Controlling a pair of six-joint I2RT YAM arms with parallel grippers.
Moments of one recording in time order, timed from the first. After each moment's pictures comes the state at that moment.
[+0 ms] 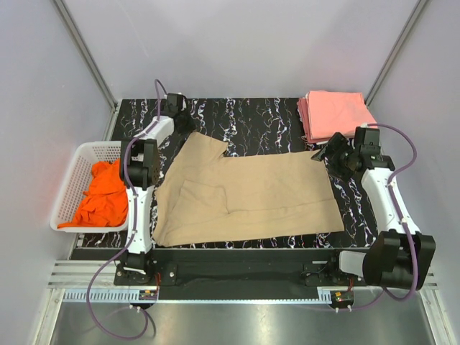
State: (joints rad) left arm -0.13 2.43 1.97 -0.37 0.12 -0.47; right arm -0.10 1.25 1.01 -0.60 -0.24 0.61
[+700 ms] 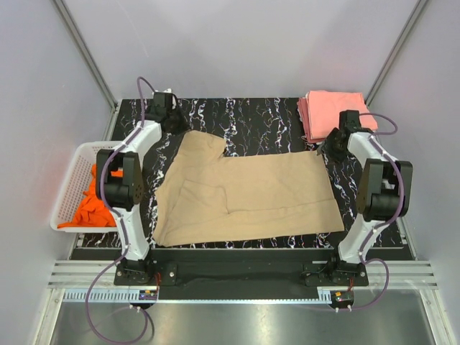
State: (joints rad) left arm -0.13 2.01 1.59 -0.34 0.16 -0.52; right arm -0.09 1.82 1.30 -0.54 -0.01 0.60
